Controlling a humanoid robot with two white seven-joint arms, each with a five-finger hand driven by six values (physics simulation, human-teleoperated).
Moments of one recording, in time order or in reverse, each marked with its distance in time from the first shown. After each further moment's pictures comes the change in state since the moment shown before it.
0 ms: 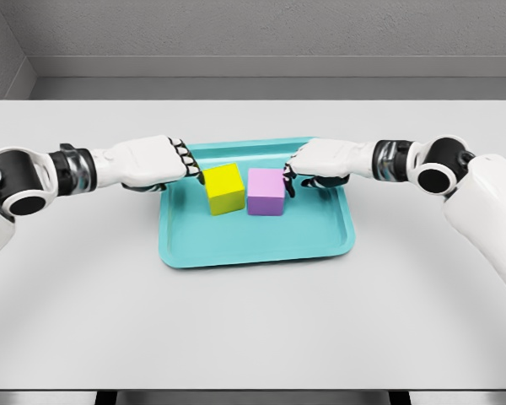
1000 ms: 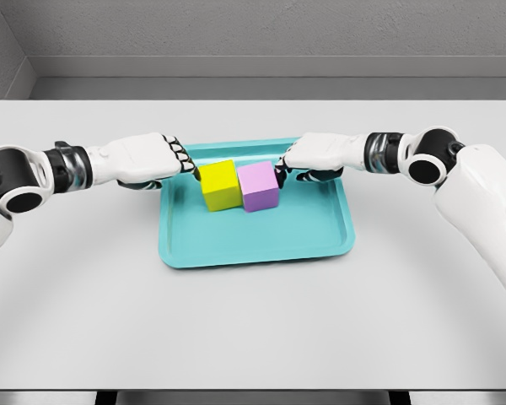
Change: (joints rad) left arm 0.003 -0.005 0.026 0.030 0.006 -0.003 -0.013; right arm -0.044 0.043 0.008 0.078 0.025 -0.018 -0.002
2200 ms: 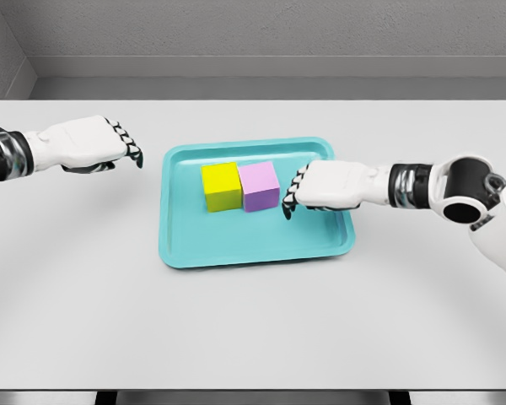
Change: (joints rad) left arm -0.005 0.143 0.054 0.022 0.039 -0.001 0.000; right arm 0.166 -0.203 -0.015 -0.427 -0.008 -0.001 0.000
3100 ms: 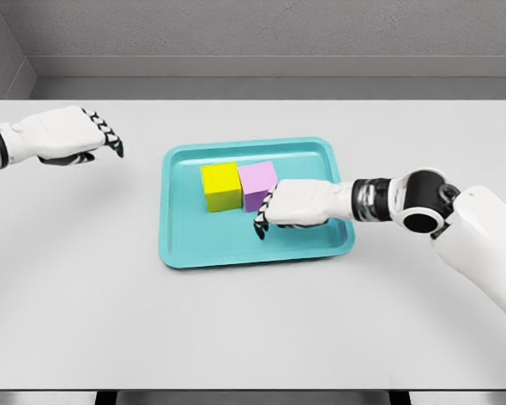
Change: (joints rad) left arm -0.002 0.047 0.038 0.025 0.043 0.000 0.003; right arm -0.017 0.109 0.072 0.068 0.028 0.000 0.000
